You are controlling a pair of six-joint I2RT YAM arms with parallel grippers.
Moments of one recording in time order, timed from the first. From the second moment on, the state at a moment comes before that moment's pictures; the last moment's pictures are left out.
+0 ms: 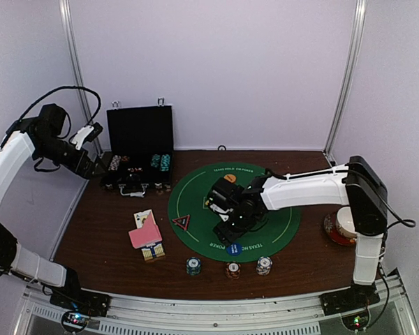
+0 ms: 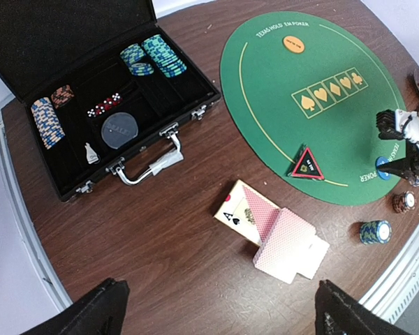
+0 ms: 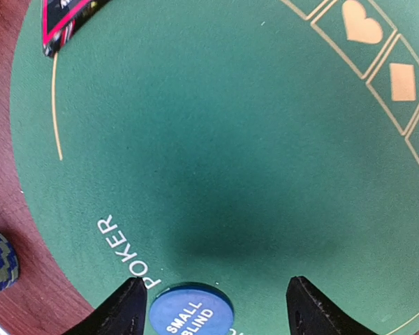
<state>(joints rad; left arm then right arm) 0.01 1.32 1.43 -1.14 0.45 0.43 1.00 1.96 1.41 -0.70 0.13 0.29</state>
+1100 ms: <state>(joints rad) 0.01 1.31 1.42 -1.15 0.45 0.46 1.00 1.89 1.22 -0.66 0.17 0.32</state>
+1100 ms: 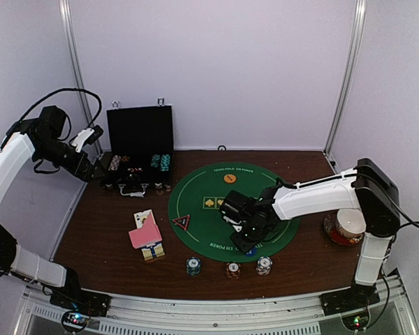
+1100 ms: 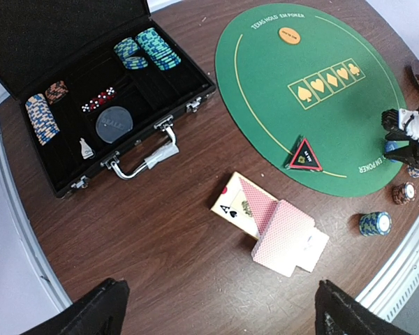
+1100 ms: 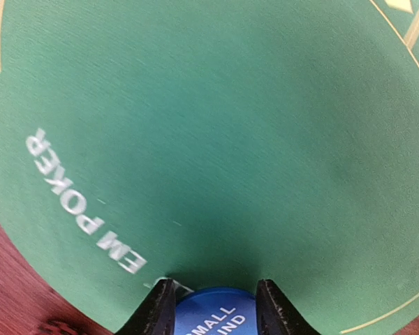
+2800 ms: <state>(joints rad) 0.01 1.29 1.41 -1.16 0.46 0.49 1.08 1.64 1.05 -0.86 0.06 0.42</state>
